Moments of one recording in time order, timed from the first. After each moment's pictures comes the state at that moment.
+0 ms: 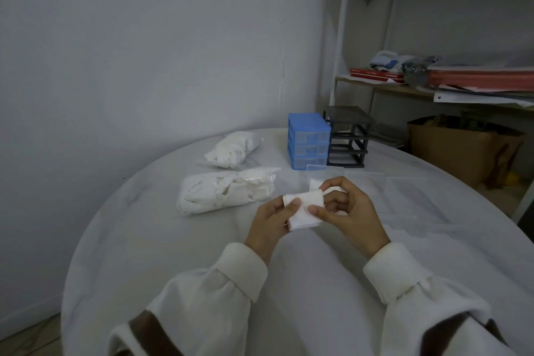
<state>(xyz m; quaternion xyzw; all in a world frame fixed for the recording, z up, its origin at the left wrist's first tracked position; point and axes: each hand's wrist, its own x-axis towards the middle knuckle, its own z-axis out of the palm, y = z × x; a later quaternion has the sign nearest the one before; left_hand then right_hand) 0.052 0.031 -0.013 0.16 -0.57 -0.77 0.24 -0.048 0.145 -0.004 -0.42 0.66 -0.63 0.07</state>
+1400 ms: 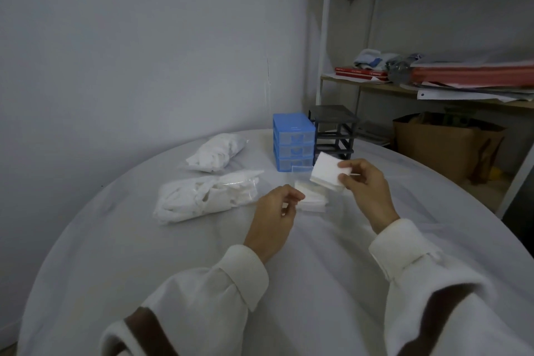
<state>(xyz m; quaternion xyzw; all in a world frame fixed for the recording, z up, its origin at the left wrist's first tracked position) 0.015 0.028 -0.019 0.10 -0.84 -0.42 0.33 -0.106 0.149 0.017 -0.23 0.74 -0.63 0.00</state>
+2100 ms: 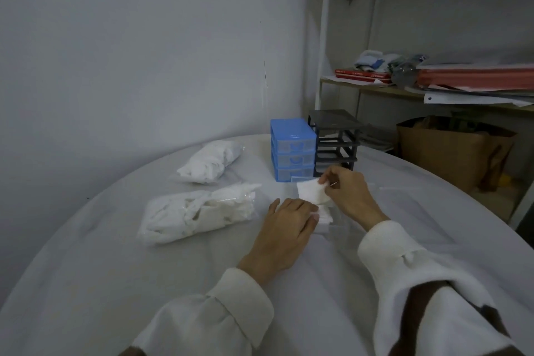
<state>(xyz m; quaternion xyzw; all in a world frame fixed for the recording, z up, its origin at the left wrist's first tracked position) -0.024 0.013 -0.032 0.07 -0.96 -0.19 0.22 -0.158 0.103 0.001 -0.35 0.85 -0.40 -0.04</state>
